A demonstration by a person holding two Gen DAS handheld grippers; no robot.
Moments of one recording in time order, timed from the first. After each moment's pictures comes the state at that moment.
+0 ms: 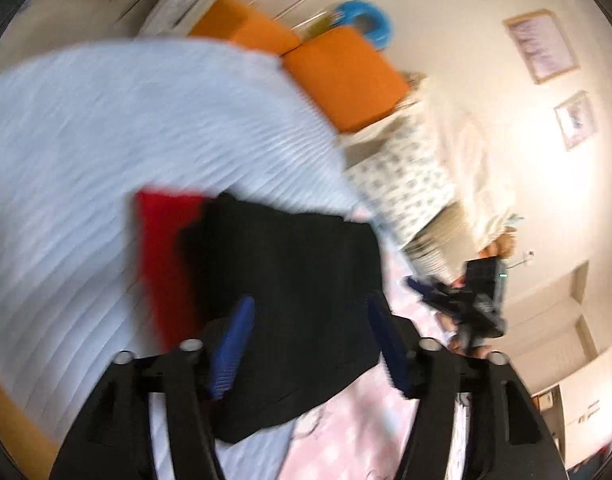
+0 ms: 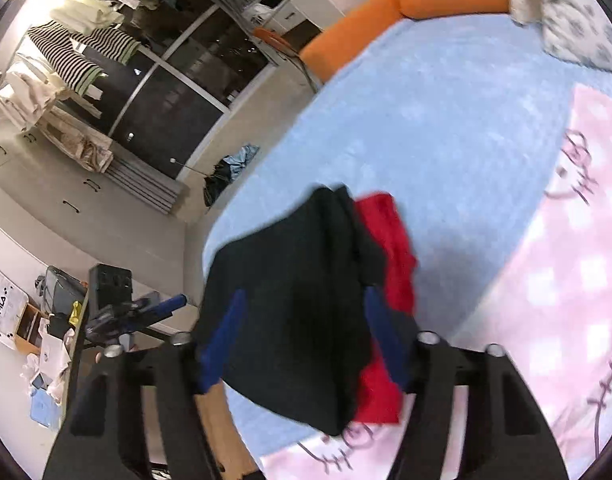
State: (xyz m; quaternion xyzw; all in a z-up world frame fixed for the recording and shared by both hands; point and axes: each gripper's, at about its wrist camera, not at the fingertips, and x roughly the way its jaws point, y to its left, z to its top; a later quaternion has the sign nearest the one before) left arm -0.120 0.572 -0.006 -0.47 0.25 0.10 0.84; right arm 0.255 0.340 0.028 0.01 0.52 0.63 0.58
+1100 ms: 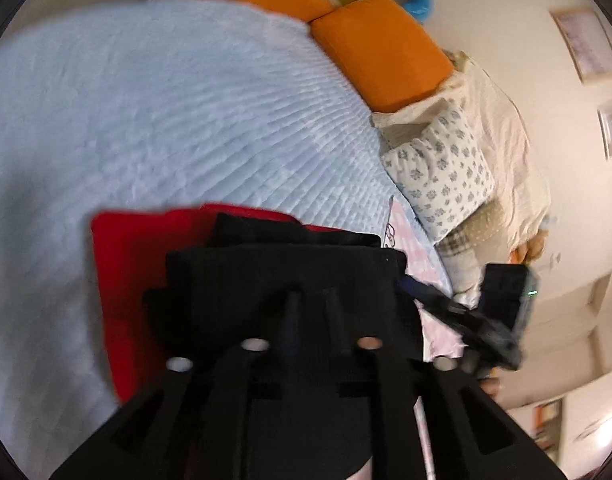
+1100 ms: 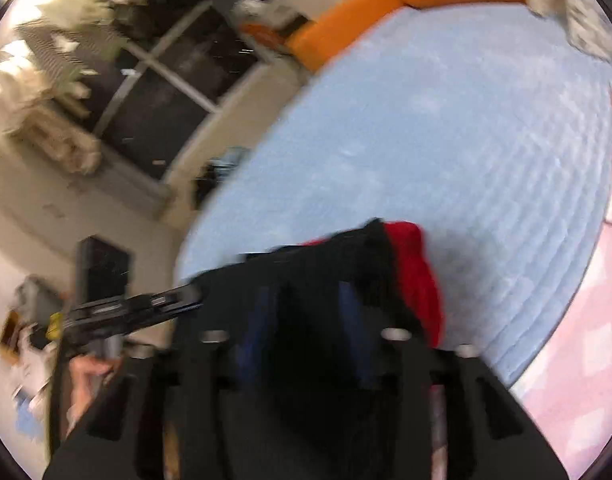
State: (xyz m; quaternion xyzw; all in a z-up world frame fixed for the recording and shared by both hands) left arm -0.029 0.611 -0.057 -0.46 0.33 0.12 0.81; right arm 0.258 0.408 -0.024 0.01 0.51 0.64 0.58
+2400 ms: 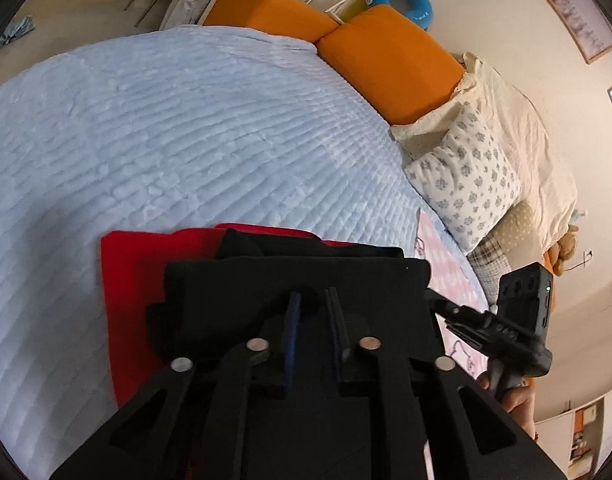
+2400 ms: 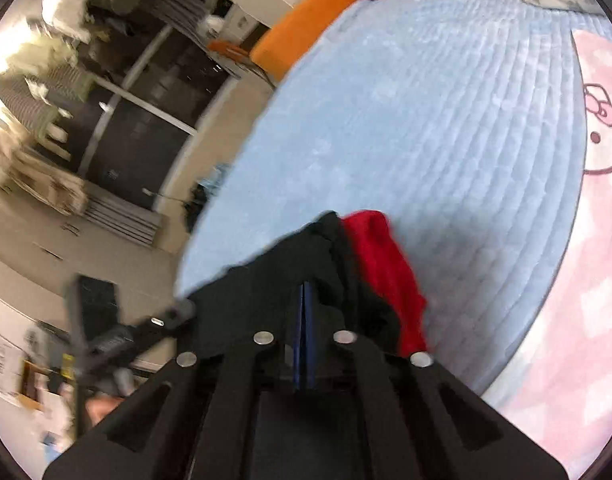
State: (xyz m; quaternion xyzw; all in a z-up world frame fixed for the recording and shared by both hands) left arm -0.022 0.601 -0.070 -0.43 0.33 0.18 0.82; right arm 0.272 0.413 -0.061 0.04 0.56 0.57 0.60
